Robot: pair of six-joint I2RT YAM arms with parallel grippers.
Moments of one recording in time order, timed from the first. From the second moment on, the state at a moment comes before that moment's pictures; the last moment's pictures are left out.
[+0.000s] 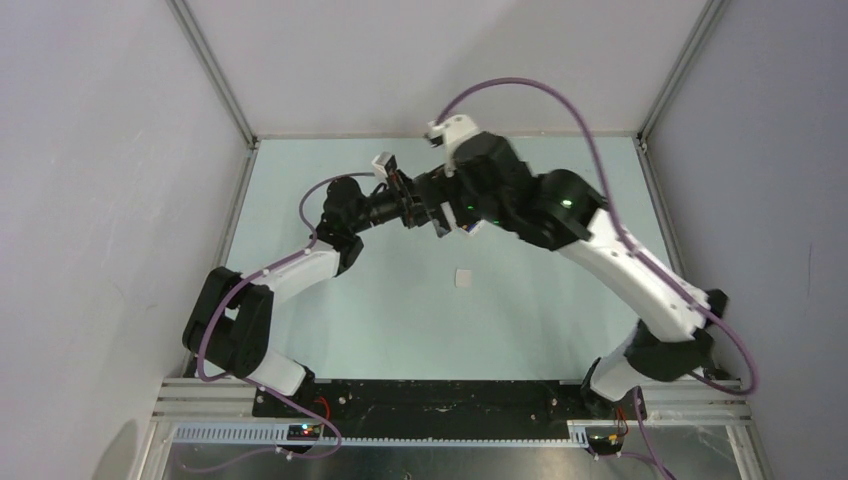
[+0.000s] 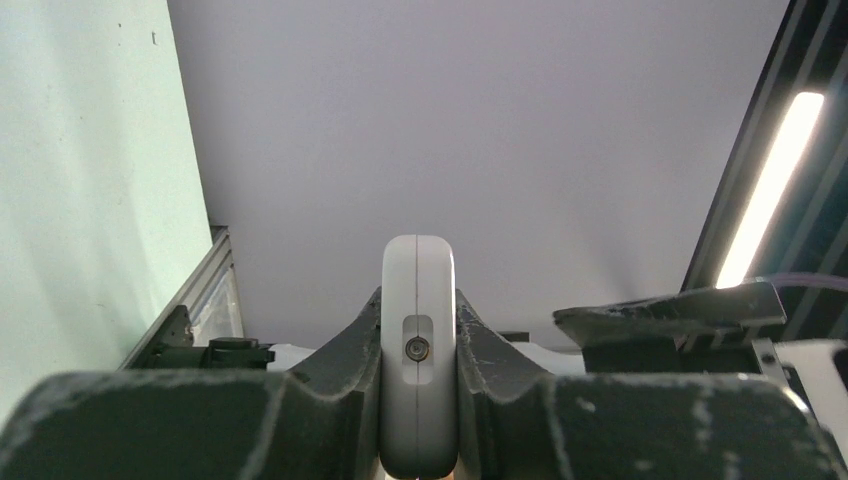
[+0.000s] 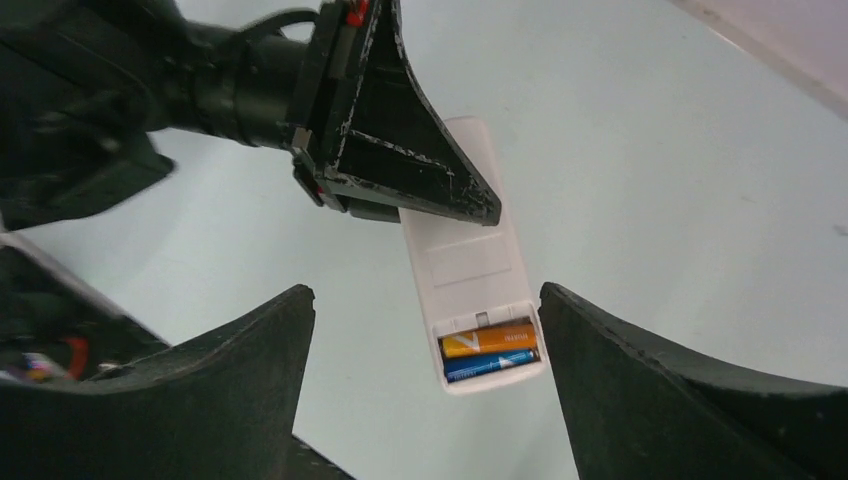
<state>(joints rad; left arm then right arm) -0.46 1.51 0.86 0.74 0.72 -1.71 0.97 1.50 1.98 -1.01 0.30 0.20</state>
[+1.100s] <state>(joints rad) -0.46 1.50 0.86 0.50 0.68 -1.66 1.09 1.77 2.03 -1.34 0.64 0.07</state>
